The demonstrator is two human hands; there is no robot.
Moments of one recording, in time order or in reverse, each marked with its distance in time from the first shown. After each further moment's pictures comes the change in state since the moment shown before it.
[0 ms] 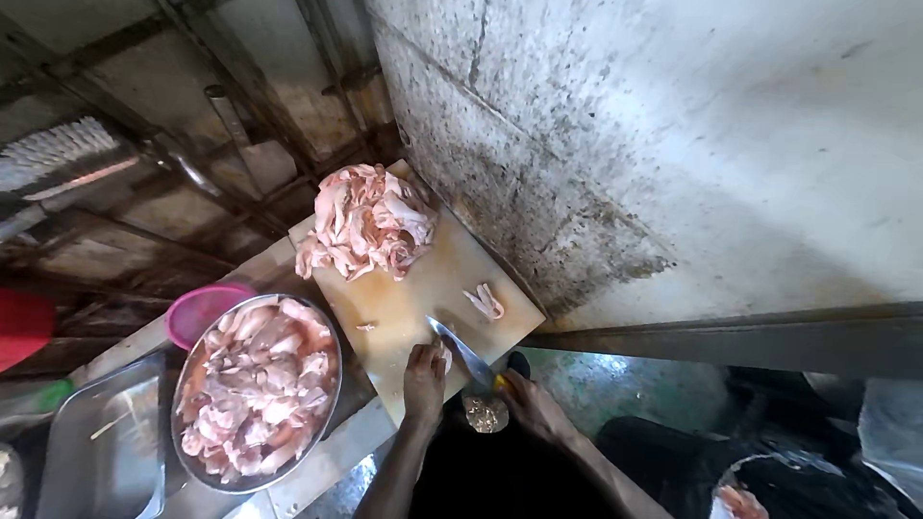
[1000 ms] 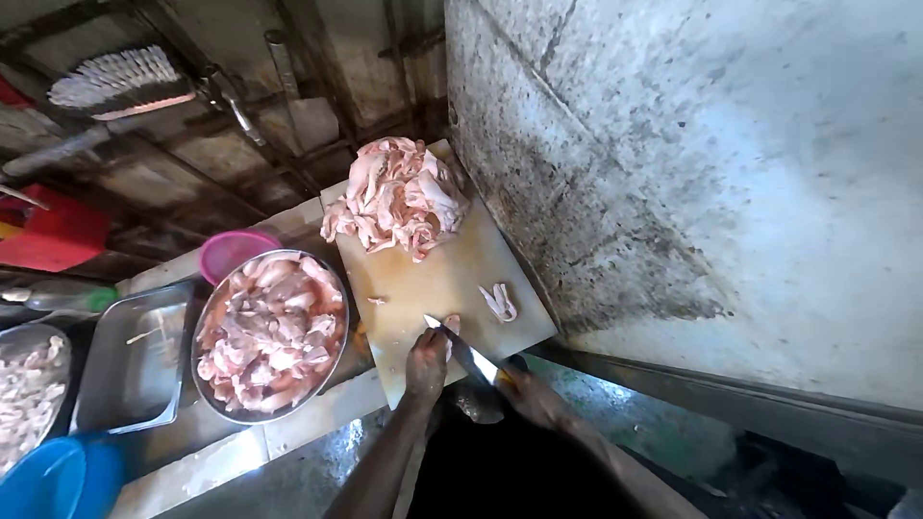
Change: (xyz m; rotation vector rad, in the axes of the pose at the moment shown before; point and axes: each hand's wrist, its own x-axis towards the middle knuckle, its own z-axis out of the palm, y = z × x) left_hand 0.006 0.016 0.008 0.218 0.079 0.061; right_hand 0.034 -0.001 -0.045 -0.202 -0.305 -0.101
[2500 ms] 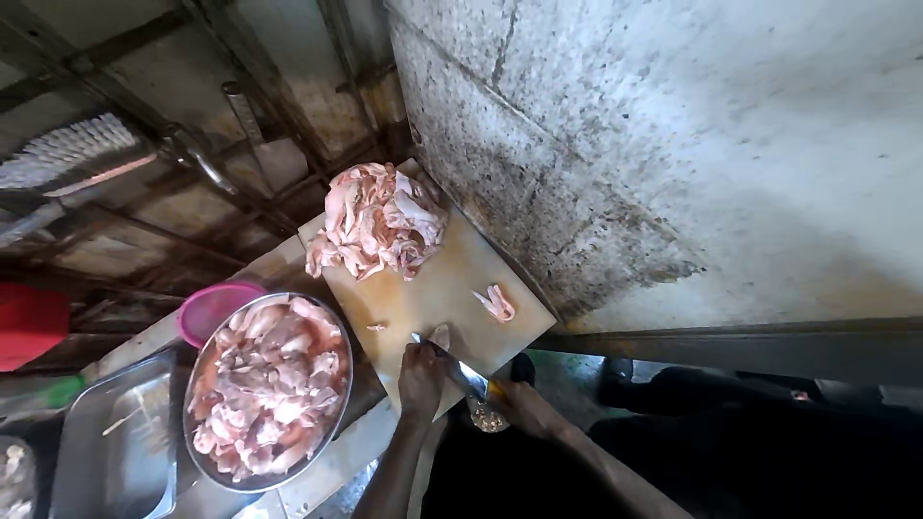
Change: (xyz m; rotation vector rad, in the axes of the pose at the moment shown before) left_hand 0.007 -0.035 -0.022 0.026 -0.150 -0.114; right_hand 0.009 -0.039 0.047 0.112 0.073 0.068
